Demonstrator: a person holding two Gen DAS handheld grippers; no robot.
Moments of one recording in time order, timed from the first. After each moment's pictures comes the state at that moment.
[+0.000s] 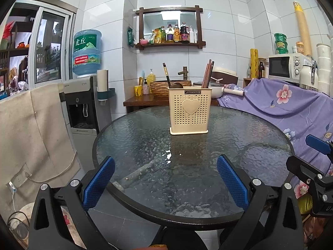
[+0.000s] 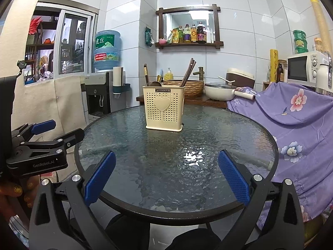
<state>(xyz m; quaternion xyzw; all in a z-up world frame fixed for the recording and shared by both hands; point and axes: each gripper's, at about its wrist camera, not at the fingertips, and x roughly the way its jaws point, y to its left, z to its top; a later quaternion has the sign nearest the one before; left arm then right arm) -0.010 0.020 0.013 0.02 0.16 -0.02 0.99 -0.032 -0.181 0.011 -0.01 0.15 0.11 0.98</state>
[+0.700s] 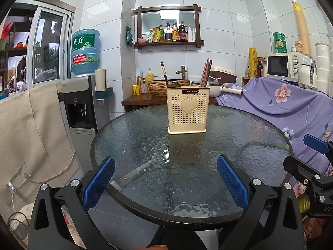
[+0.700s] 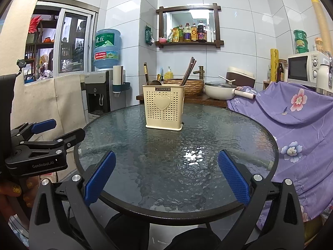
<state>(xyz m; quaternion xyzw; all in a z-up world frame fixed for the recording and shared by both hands) -0.008 0.020 0.012 0.02 0.17 -0.03 0.99 -0.029 -0.180 0.010 -0.01 0.15 0.11 0.98</state>
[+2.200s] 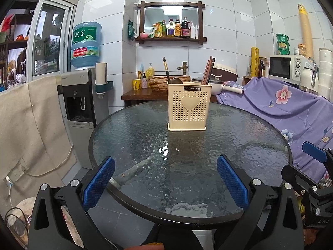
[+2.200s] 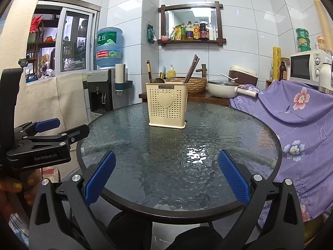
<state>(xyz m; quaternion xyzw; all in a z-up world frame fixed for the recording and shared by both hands) -0.002 0.026 0.016 0.01 0.18 -0.03 0.98 -0.028 -0.177 0.007 -0.01 0.16 0.12 0.98</state>
